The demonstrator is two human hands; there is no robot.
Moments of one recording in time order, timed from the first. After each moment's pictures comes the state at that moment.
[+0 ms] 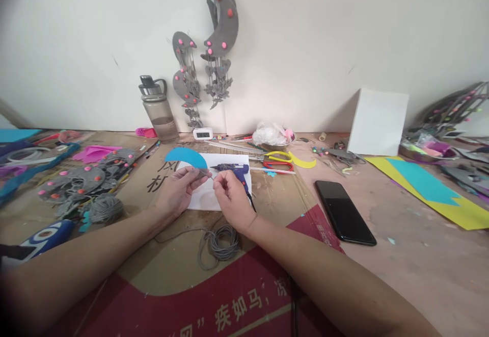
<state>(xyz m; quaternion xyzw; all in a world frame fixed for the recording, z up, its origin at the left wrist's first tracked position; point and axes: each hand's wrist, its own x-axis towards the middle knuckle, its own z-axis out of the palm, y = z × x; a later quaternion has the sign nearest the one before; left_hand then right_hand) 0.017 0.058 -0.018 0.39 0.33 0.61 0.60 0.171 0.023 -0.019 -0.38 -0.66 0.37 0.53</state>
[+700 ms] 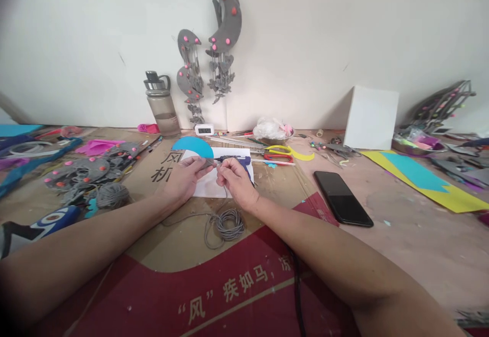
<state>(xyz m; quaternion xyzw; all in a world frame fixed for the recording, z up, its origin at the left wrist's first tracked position) 0.022 0.058 -0.020 0.41 0.32 0.62 0.59 0.165 0.032 -0.022 -0.26 -0.54 0.56 0.57</state>
